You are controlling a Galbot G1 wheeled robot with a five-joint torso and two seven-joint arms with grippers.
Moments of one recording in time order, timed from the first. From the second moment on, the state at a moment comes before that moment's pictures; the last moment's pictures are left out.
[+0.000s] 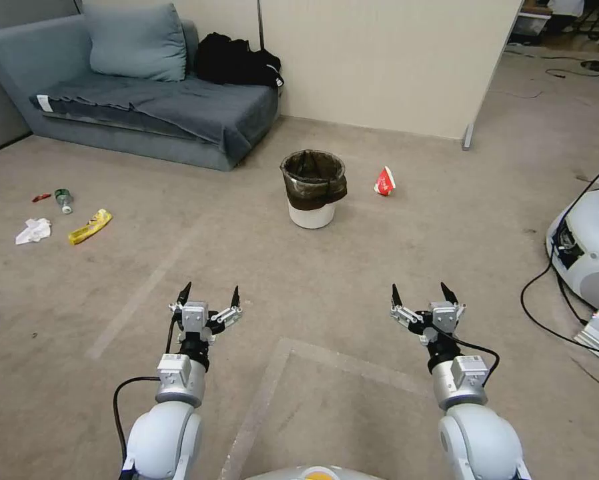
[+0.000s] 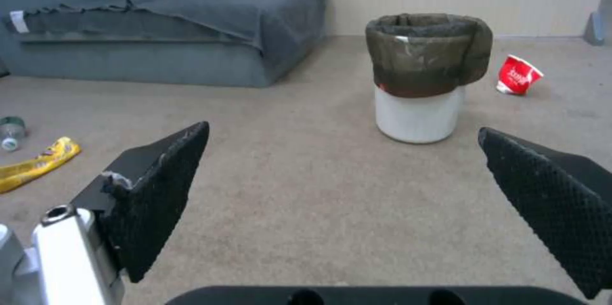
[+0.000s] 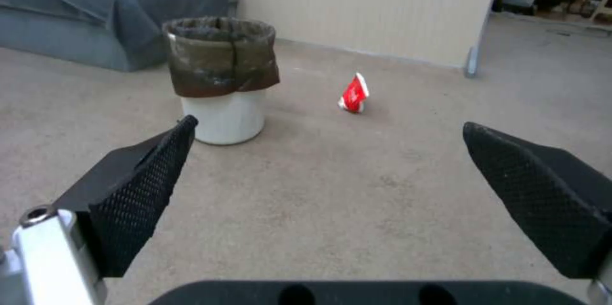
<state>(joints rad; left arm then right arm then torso) 1.55 -1.50 -0.55 -2.00 0.00 0.00 0.00 -1.55 1.50 0.55 2.00 0.00 0.00 0.00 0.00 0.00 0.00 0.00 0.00</state>
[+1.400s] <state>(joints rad) 1.80 -1.55 -0.40 -2.48 0.21 0.33 -0.21 -1.84 1.61 0.45 2.50 -0.10 -0.15 0.07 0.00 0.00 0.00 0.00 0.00</state>
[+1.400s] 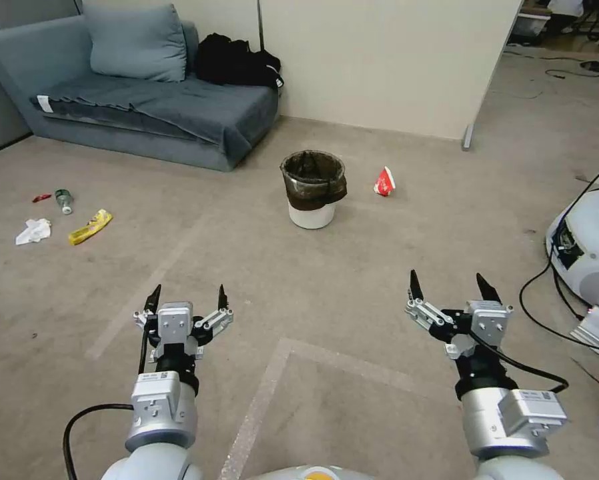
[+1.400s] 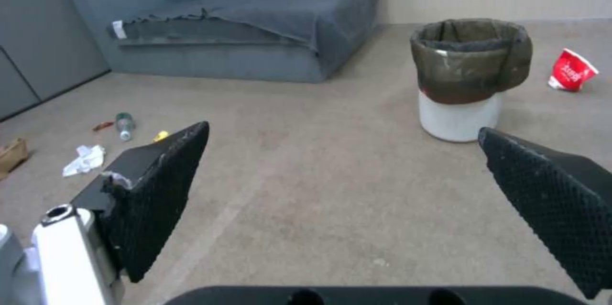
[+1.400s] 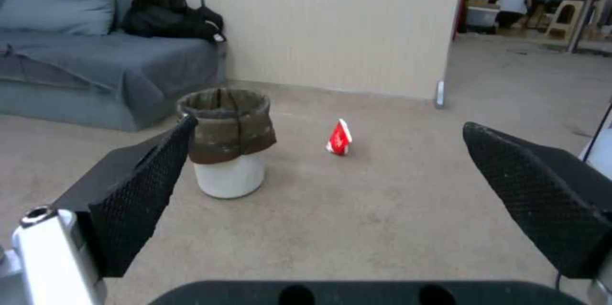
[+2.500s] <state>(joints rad) 1.80 -1.54 -0.40 -2.47 0.22 0.31 -0.20 -1.84 1.61 0.46 2.43 -0.15 0.02 0.02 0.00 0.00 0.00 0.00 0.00</state>
